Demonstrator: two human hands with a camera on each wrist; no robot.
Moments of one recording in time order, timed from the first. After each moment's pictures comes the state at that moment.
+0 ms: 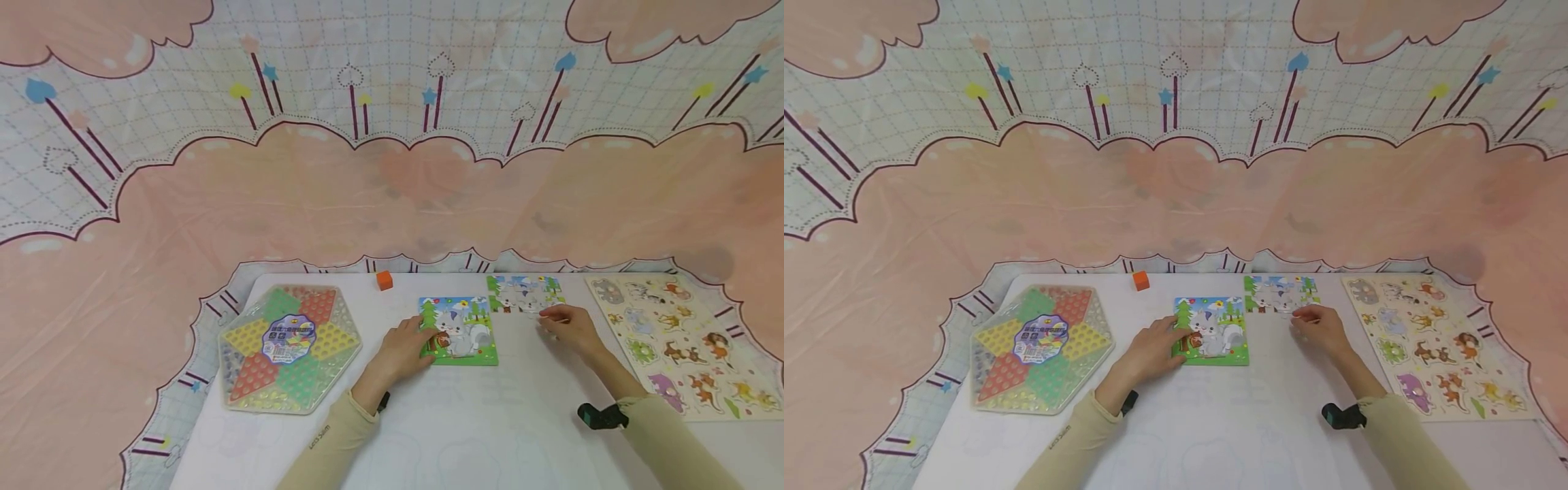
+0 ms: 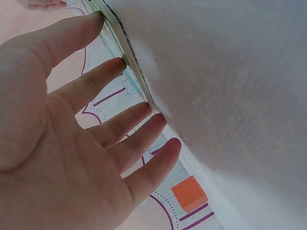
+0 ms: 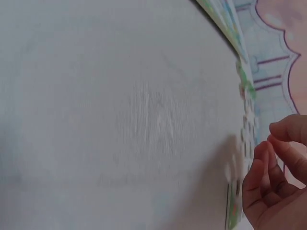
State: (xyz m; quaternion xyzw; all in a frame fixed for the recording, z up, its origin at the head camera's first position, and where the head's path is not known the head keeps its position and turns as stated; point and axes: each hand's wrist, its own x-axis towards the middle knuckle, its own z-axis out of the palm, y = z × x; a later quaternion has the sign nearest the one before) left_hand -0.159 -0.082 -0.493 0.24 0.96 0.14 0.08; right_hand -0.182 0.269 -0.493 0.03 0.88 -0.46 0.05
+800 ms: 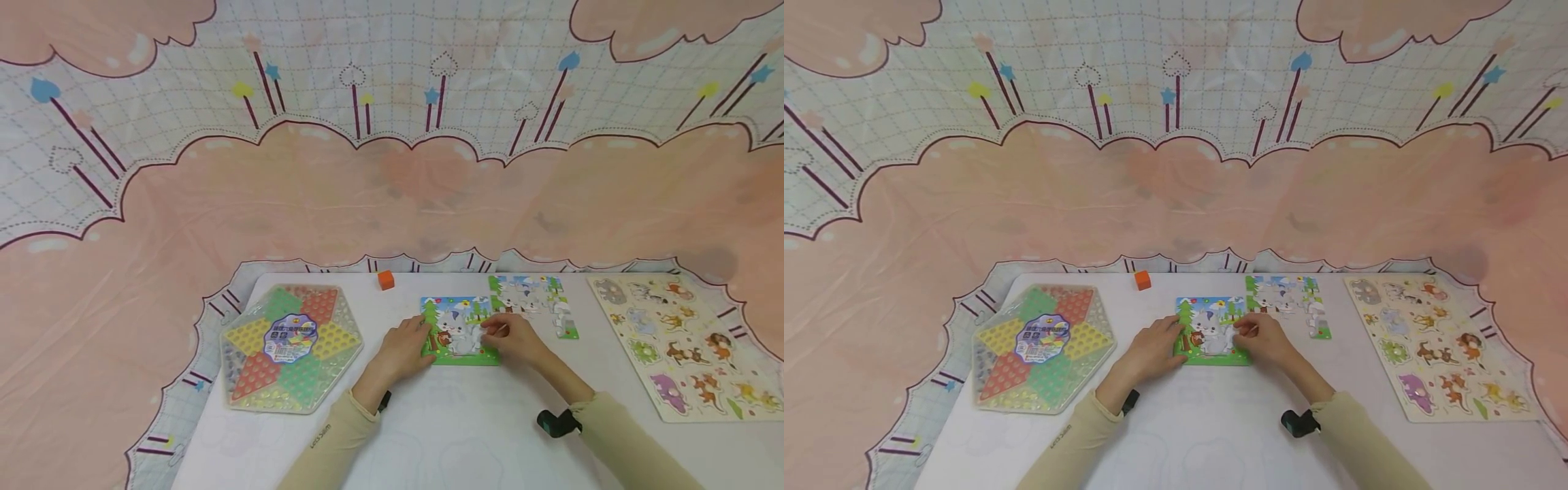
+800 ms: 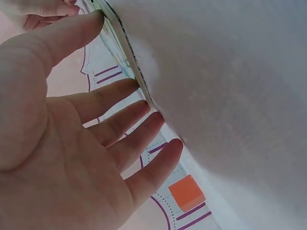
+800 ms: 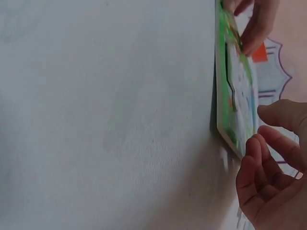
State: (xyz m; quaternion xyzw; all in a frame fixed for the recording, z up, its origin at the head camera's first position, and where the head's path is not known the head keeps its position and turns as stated) left_hand -0.161 -0.083 -0.494 0.23 0.96 0.12 0.08; right_hand -0.177 0.177 -0.498 -0.11 0.89 -0.43 0.09
